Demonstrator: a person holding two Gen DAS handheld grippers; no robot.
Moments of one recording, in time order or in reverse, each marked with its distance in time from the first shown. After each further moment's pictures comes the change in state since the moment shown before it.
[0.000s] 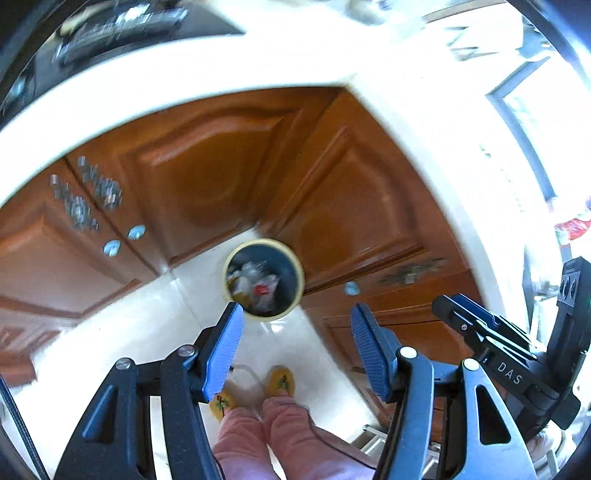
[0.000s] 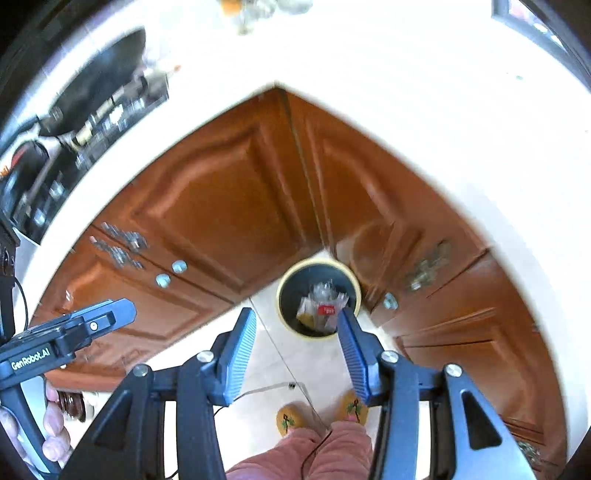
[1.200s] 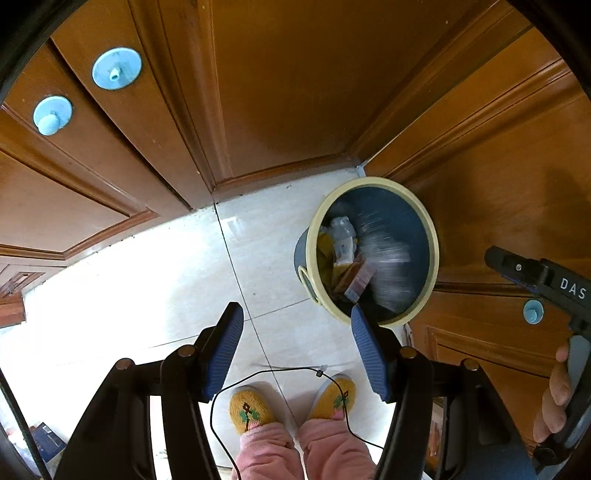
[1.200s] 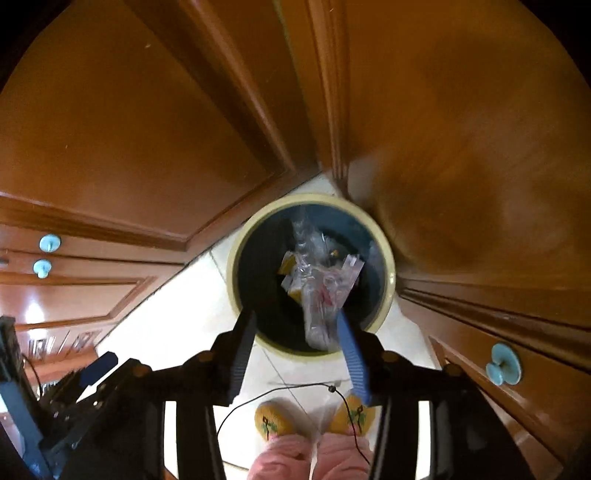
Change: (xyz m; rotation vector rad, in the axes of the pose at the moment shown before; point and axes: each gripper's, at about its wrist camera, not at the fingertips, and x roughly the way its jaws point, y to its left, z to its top) left arm 0.312 0.161 -0.050 -0.241 0.172 0.247; right arm 0.388 -0.043 -0.020 -0.015 0.374 -0.014
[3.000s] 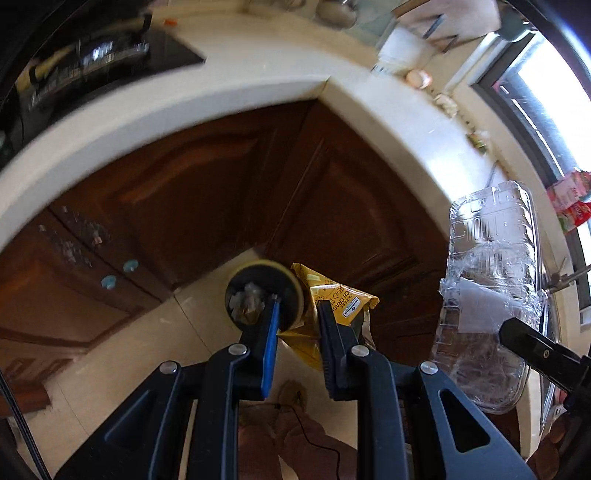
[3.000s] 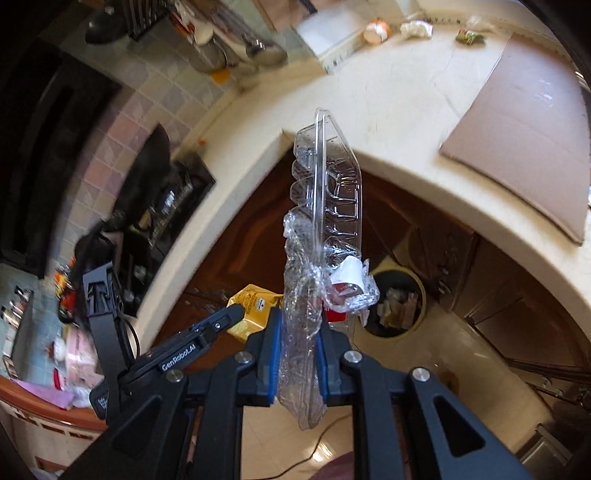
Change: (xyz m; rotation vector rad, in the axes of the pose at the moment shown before) left arm -0.314 -0.116 -0.022 0.288 -0.209 -0.187; right arm -0.396 0.013 -0.123 0.211 -0.377 0.357
